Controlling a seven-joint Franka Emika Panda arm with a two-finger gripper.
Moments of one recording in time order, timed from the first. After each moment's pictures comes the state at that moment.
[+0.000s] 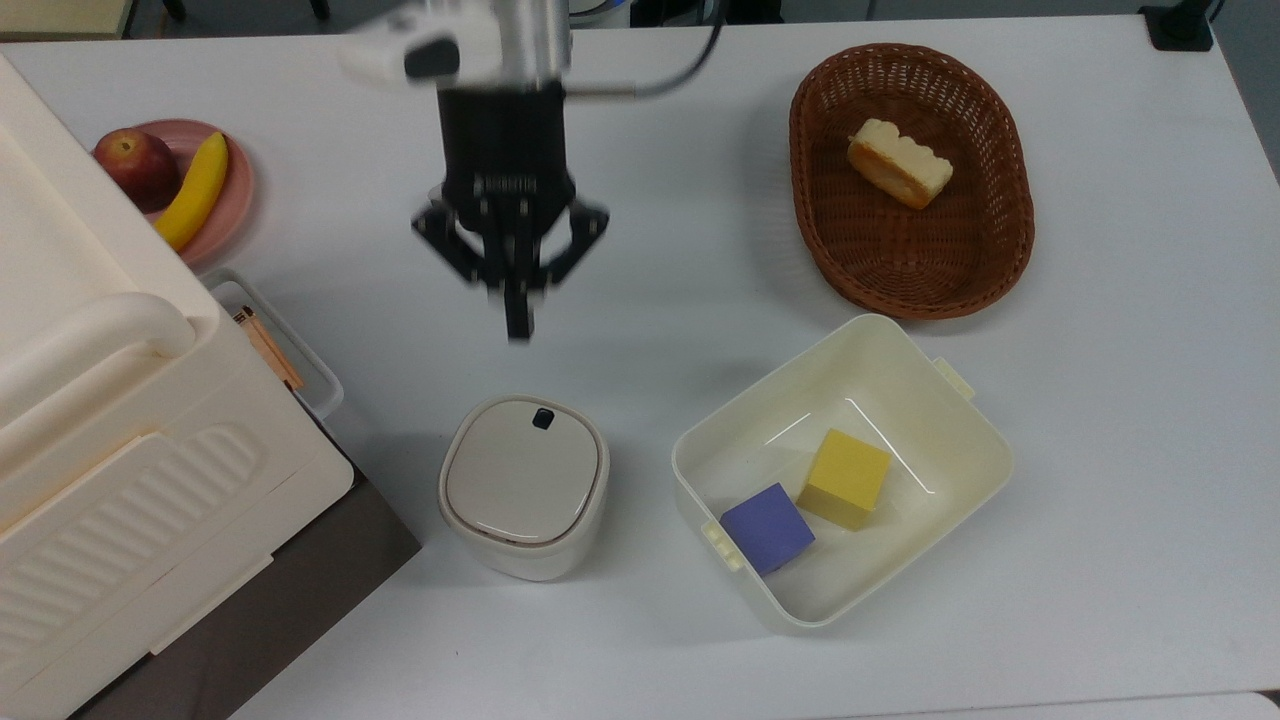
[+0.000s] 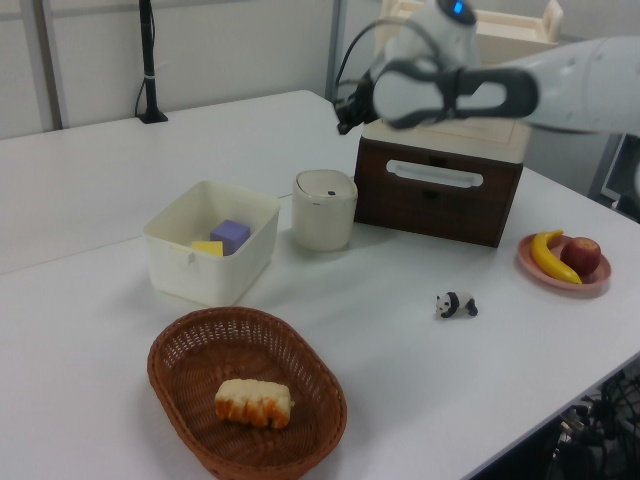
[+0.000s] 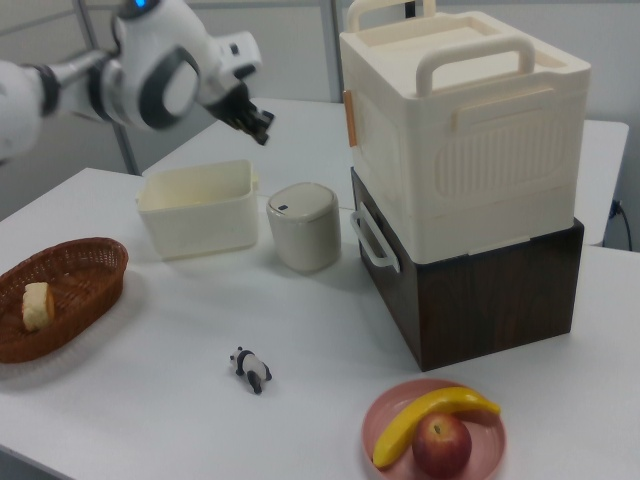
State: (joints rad) arm -0.01 0.19 0.03 -1.66 0.01 2.48 0.10
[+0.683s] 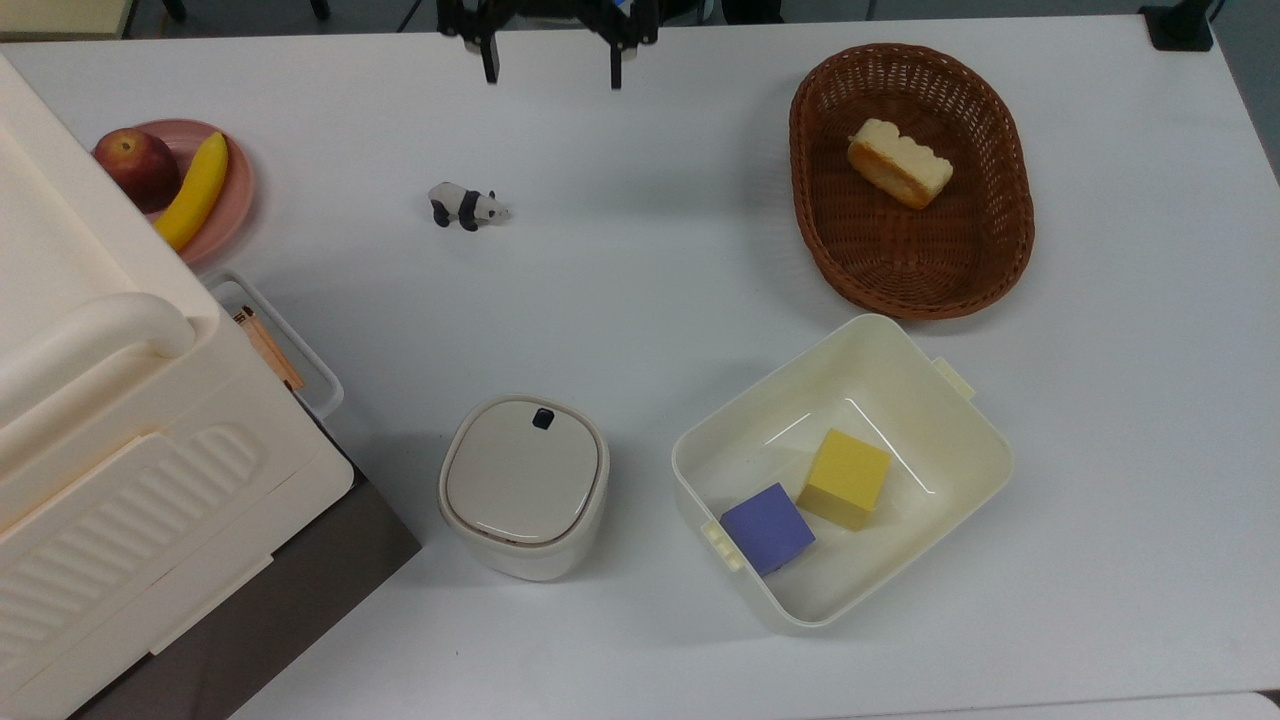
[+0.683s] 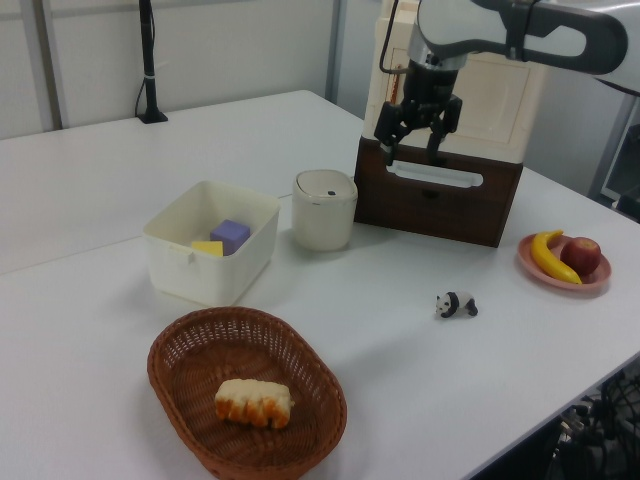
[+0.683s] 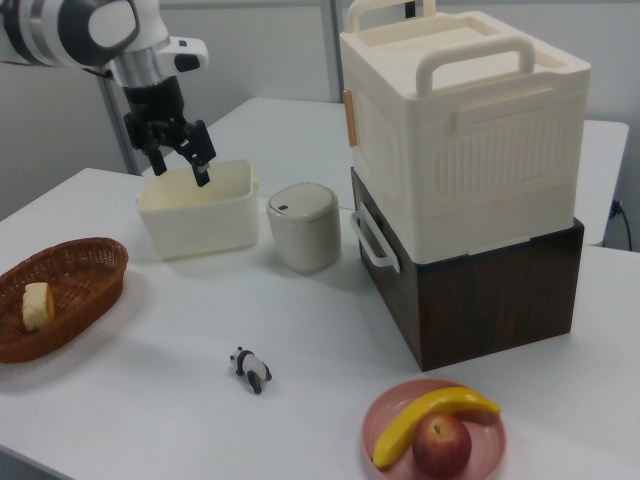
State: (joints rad) arm 0.00 -0.01 0.06 -1.65 -0.01 1.72 0.10
